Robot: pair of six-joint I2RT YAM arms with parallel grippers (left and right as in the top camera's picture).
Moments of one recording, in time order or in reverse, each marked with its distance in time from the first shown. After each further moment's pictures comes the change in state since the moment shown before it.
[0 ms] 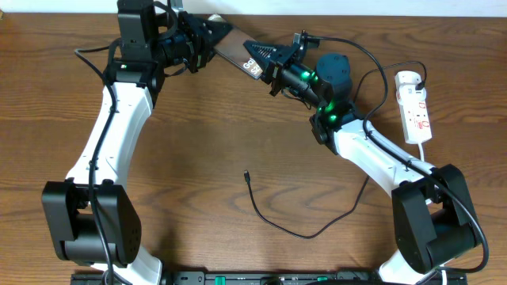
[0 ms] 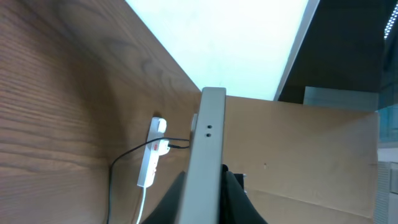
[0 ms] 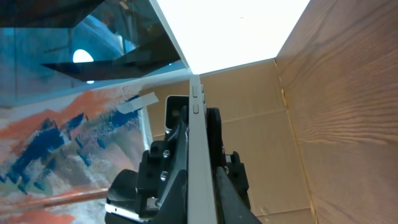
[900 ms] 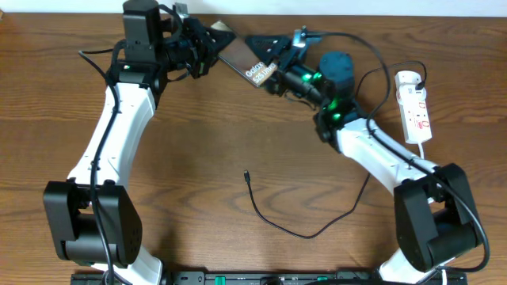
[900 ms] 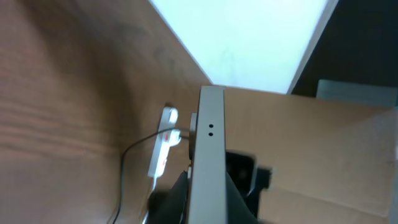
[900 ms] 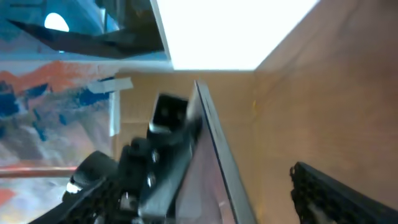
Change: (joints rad) left arm -0.014 0.000 -0.003 -0.087 0.003 0.059; right arm -0.043 0.000 -0.004 -0.035 -0.058 -0.267
